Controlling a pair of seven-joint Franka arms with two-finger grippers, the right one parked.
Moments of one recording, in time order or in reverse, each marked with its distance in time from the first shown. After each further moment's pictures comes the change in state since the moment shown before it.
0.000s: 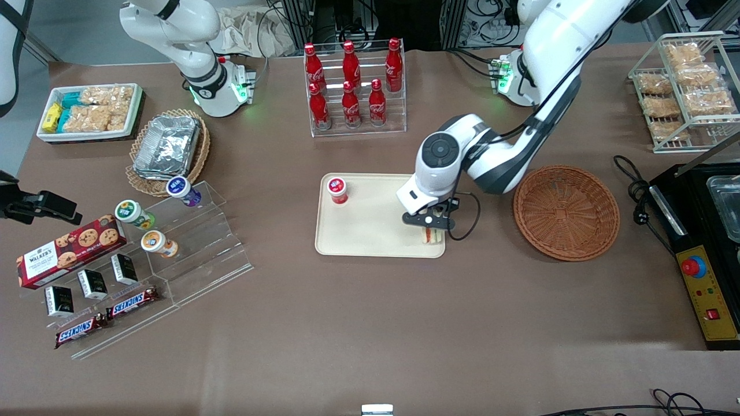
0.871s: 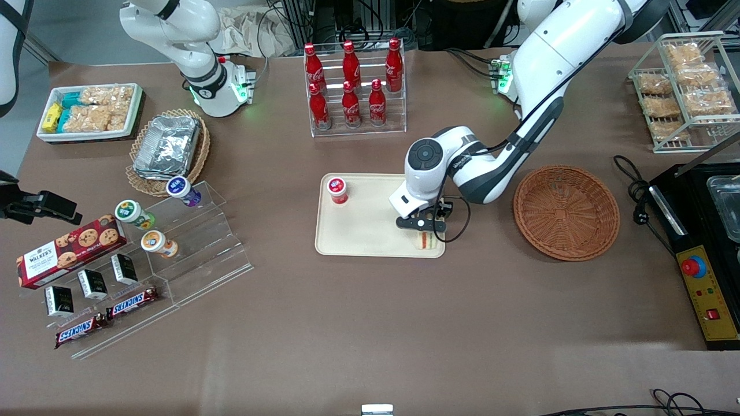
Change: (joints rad) arm -0.019 0.070 0.000 0.011 0.132 0.038 -0.128
